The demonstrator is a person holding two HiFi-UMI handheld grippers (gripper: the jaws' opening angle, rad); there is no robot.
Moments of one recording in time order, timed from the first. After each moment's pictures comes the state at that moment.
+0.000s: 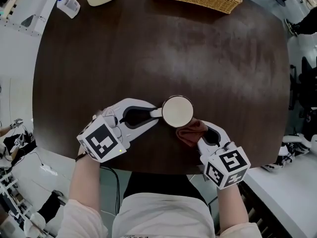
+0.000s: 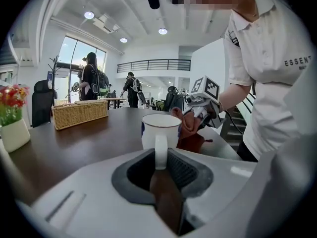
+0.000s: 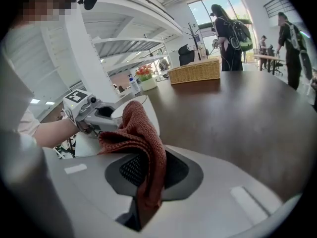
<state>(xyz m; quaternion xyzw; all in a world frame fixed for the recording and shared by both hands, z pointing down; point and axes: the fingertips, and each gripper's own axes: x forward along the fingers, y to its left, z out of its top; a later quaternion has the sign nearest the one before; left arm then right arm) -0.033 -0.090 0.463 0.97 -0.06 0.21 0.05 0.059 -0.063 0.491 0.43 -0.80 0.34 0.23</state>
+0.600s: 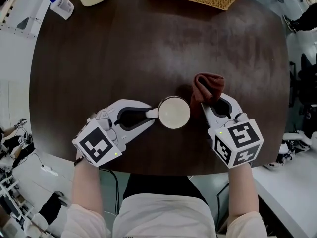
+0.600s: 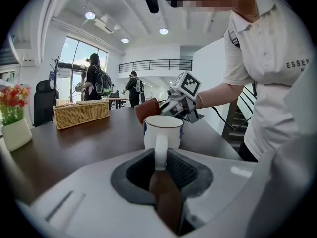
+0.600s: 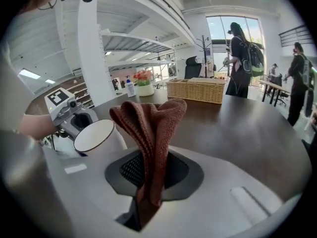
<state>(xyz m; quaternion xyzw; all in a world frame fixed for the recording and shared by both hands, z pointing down) -0.027 -0.096 0.453 0.98 -0.07 0.20 0.04 0.085 -0.148 0.471 0.45 -0.82 0.24 0.27</state>
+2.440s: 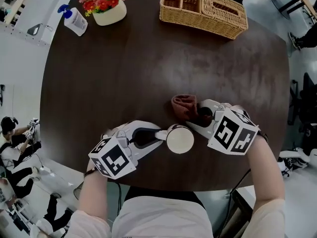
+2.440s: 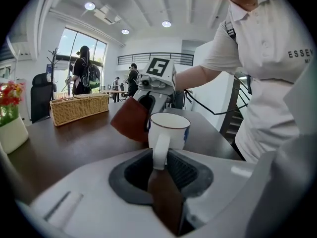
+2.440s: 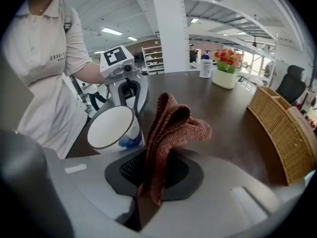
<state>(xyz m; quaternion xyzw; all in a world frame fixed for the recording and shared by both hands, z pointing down) -0.027 -0.101 0.464 0.96 -0.05 0.25 0.07 0.018 -0.152 0.478 0.00 -0.89 0.08 0.45</state>
